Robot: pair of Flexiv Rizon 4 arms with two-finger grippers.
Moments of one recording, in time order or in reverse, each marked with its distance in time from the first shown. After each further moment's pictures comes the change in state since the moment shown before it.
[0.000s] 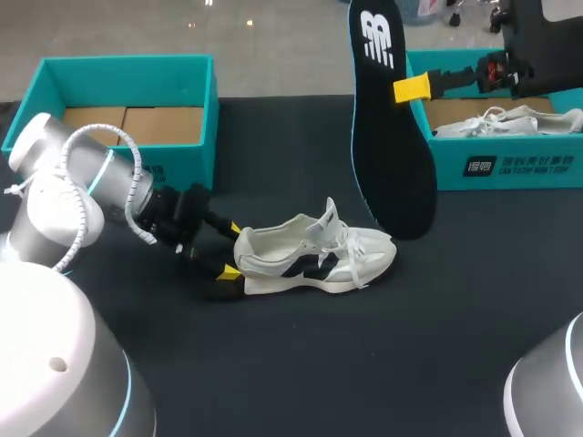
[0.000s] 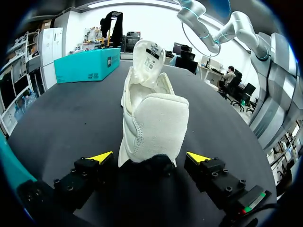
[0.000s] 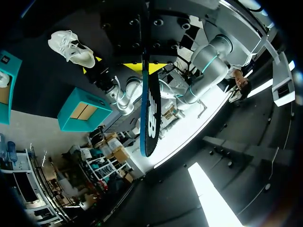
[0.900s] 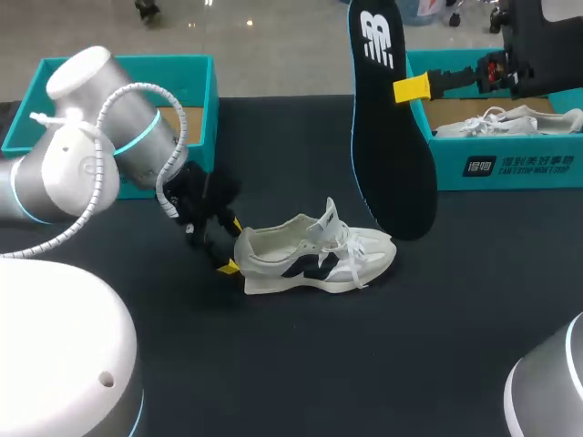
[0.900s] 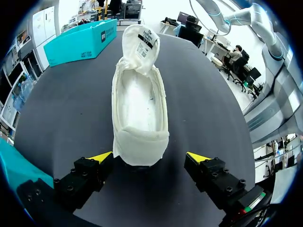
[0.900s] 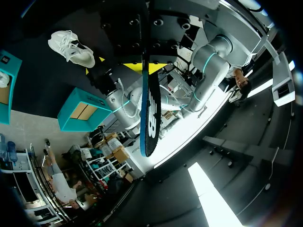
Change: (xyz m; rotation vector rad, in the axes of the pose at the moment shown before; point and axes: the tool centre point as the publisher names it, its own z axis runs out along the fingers) left arm 0.018 -0.022 -0.025 -0.392 0.007 -0.034; right arm 0.000 0.000 0.000 0.000 0.000 0.000
